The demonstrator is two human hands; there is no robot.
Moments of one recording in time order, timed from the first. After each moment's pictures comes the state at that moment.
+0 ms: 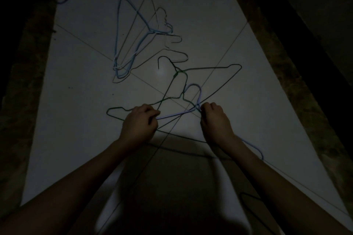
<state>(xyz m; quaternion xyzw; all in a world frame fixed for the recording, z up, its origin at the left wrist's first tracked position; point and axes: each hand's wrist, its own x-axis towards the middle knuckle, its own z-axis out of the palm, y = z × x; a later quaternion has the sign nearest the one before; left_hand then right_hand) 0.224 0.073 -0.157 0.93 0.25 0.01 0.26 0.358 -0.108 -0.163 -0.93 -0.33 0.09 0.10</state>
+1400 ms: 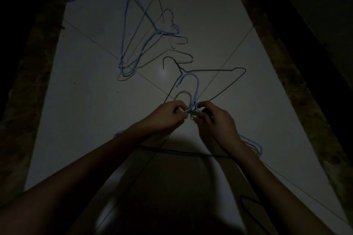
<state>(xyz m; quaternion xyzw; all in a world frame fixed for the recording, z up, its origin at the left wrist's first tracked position) 0.266 0.049 -0.119 0.84 0.19 -0.09 0.50 0.344 -0.106 -0.114 -0.88 -0.35 0.11 0.30</state>
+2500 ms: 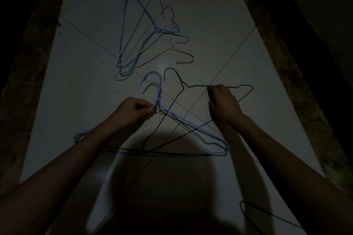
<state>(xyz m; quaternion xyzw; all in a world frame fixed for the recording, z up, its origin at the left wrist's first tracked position) 0.231 0.113 -0.129 0.81 0.29 -0.04 0.51 0.431 -0.090 -0.159 -0.91 -0.37 0.14 0.10</state>
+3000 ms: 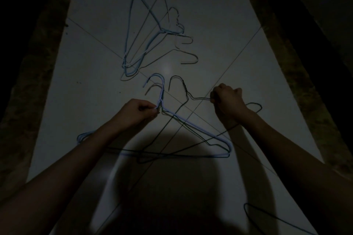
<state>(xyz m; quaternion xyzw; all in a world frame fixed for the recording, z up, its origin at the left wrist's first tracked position) 0.229 0.112 -0.128 0.81 0.30 -0.05 0.51 0.441 -0.082 -0.151 -0.91 -0.38 0.12 0.06</state>
